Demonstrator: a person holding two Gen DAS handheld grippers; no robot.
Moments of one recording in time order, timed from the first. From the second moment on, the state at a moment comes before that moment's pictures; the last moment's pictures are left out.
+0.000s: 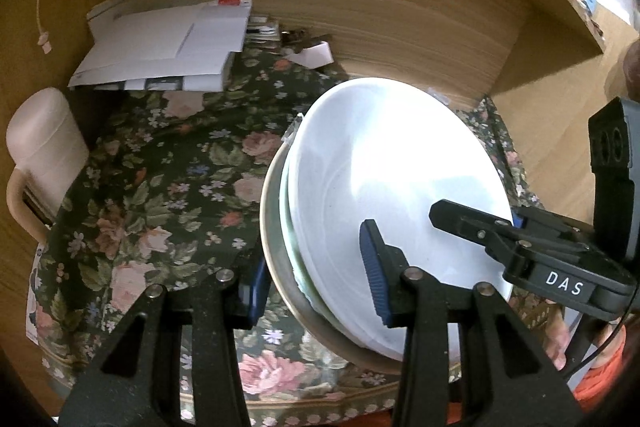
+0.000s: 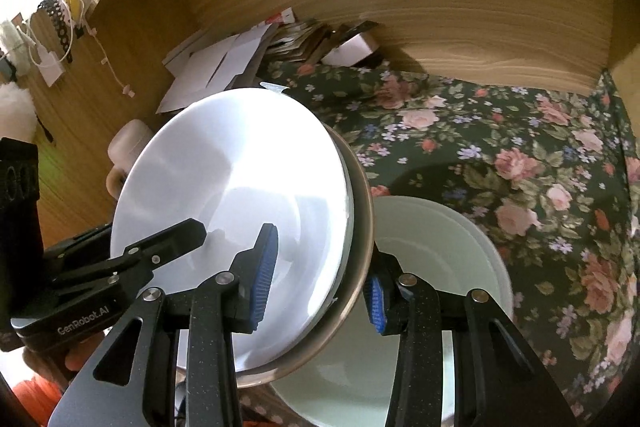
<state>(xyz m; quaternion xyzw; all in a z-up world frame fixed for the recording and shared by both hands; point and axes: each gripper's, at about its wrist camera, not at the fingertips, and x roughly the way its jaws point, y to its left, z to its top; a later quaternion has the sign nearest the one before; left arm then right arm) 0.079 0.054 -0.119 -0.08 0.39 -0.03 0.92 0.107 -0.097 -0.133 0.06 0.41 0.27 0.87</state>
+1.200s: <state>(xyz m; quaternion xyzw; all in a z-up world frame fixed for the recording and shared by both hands) 0.100 0.000 -0.167 -0.07 0.44 -0.06 0.89 0.114 -0.161 -0.173 0.10 0.44 0.23 0.86</state>
